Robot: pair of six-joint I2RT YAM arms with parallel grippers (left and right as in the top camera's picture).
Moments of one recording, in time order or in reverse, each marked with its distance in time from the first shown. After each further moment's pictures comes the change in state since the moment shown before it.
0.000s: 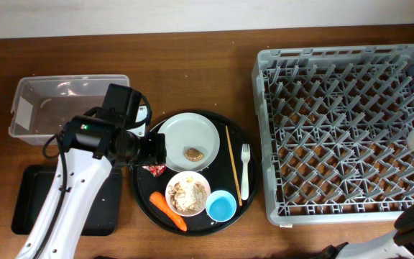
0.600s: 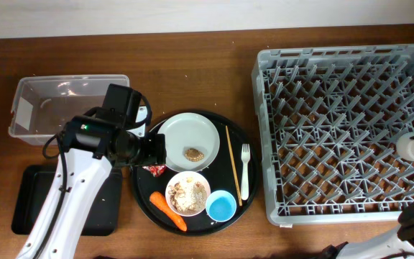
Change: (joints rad) left arm 0.000 0.000 0.000 -0.004 0.000 0.000; right arm 0.000 0.051 -0.053 0.018 -0.007 -0.021
